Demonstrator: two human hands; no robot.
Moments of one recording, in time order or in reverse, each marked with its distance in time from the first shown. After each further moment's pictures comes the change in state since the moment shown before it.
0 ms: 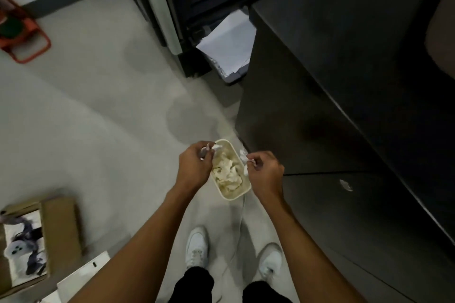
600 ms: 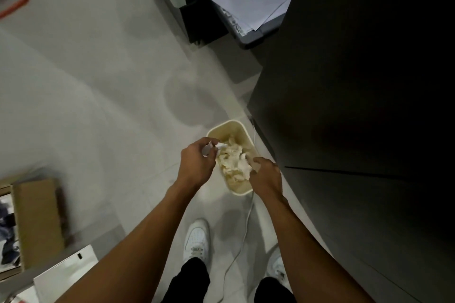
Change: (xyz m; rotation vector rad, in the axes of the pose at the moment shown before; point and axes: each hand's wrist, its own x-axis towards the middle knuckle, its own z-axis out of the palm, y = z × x) left_hand 0.042 -0.126 0.063 0.007 -0.037 -0.047; right_hand 0.037 0.139 0.136 -0.310 -0.333 0.235
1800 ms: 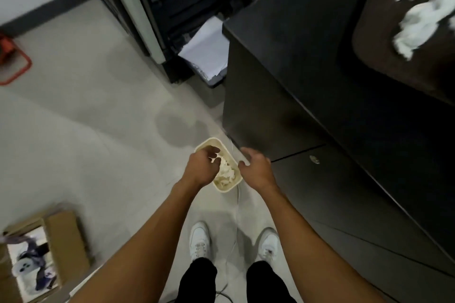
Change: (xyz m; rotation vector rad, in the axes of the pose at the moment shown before) left_hand -0.079 0.158 -0.066 0.209 -0.297 0.022; right_hand -0.158 -0.087 -0.179 0.240 0.030 -0.013
